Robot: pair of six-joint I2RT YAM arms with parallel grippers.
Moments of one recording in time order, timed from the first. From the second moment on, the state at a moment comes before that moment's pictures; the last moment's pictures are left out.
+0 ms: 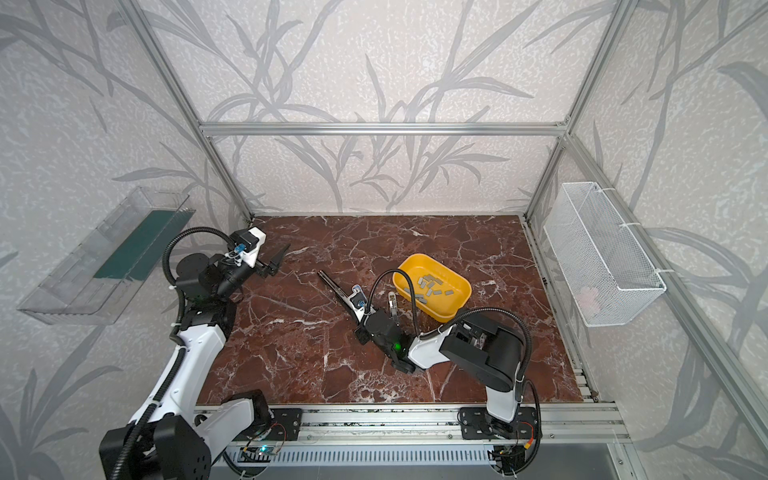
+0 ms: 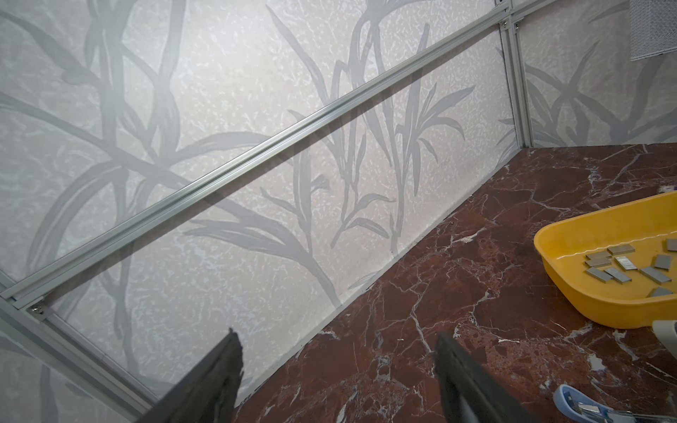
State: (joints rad) left arm 0.21 1.03 0.72 0.38 0.70 0.42; right arm 1.06 1.87 0.73 0.81 0.33 0.10
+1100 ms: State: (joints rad) left arm 0.11 0.93 0.63 0.29 0.18 -0.79; right arm 1.08 1.62 0.71 0.70 0.45 0.22
